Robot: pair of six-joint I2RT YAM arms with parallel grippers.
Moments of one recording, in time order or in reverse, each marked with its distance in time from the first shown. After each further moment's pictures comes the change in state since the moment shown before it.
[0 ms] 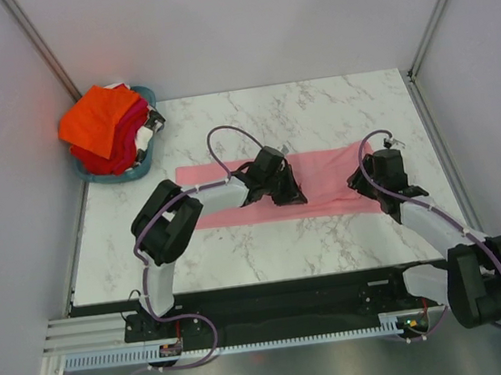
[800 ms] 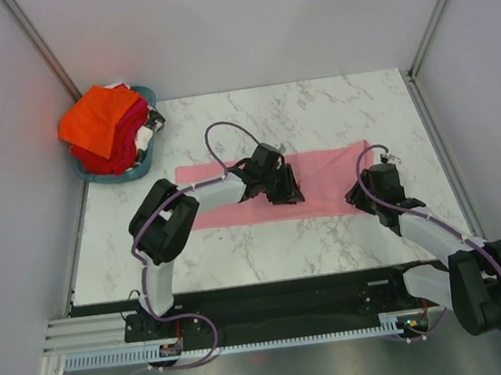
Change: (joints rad) left arm 0.027 -0.005 0.028 -0.085 0.006 0.074; right arm 0.047 -0.045 -0.114 0.007 -0.002 0.039
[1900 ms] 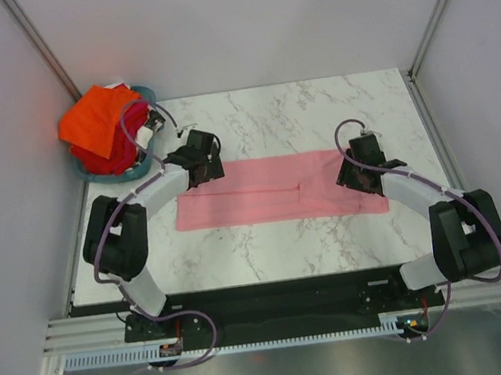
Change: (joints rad) left arm 0.332 -0.309 -0.145 -0.246 -0.738 0.333; right arm 0.042 0.278 0.352 -0.217 0.082 -0.109
